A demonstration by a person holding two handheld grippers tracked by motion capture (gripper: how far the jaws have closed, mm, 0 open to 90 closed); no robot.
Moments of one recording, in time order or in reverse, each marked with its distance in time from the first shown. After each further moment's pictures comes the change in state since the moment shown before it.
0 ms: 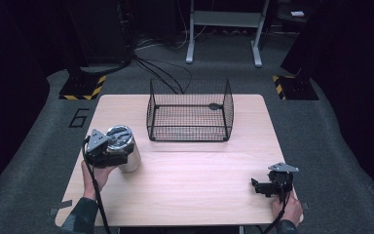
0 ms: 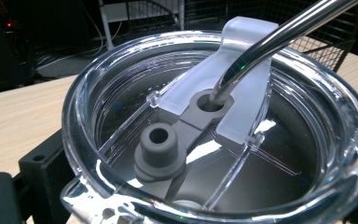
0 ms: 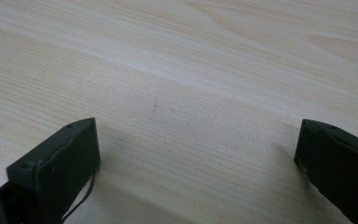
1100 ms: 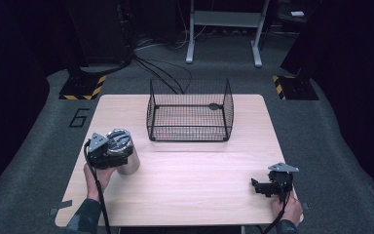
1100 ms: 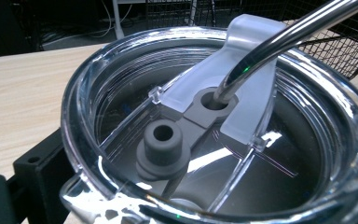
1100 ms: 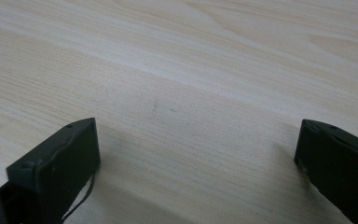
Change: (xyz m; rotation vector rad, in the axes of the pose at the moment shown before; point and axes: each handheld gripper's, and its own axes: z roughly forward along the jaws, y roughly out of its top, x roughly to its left) left arm 0.011 -0.026 0.015 0.039 0.044 -0.084; right arm 0.000 0.000 0.000 0.000 0.000 0.000
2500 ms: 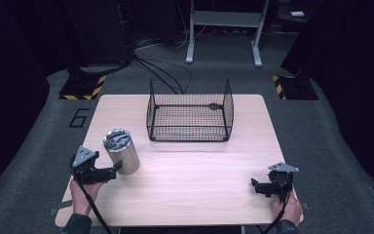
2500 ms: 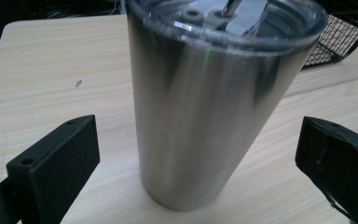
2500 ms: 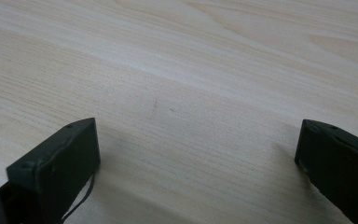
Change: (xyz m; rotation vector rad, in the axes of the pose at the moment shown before) left arm 0.004 -0.022 -0.045 0.047 0.010 -0.051; right arm 0.000 0.000 0.000 0.000 0.000 0.001
